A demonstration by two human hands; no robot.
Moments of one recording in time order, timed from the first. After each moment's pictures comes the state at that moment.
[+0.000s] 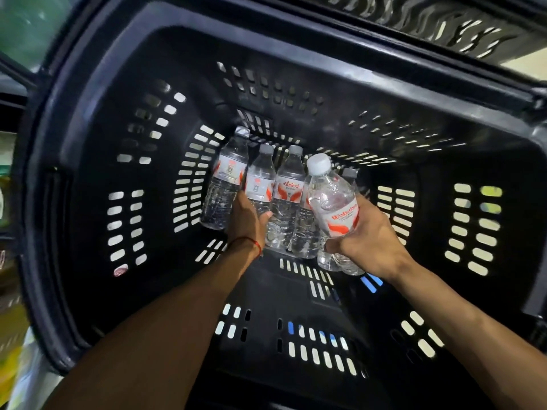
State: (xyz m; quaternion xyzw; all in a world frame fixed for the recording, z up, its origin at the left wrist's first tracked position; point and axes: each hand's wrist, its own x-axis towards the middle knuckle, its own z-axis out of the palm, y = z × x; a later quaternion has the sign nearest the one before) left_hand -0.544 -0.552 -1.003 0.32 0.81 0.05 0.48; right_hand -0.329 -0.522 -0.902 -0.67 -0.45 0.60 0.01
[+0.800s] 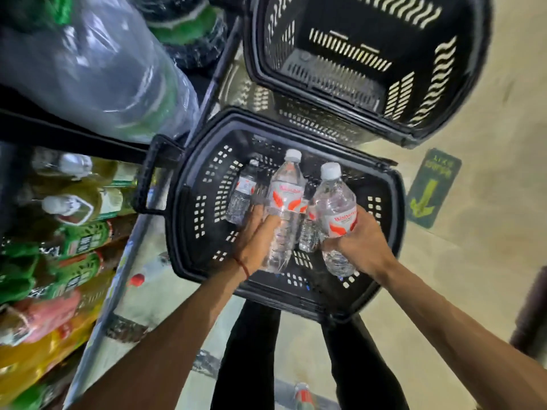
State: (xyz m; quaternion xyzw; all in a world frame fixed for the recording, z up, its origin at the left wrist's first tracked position) left_hand -0.550 -0.545 -0.699 0.25 0.68 0.19 0.66; right_hand -0.333 -0.520 -0.679 -0.70 -0.41 0.58 0.04
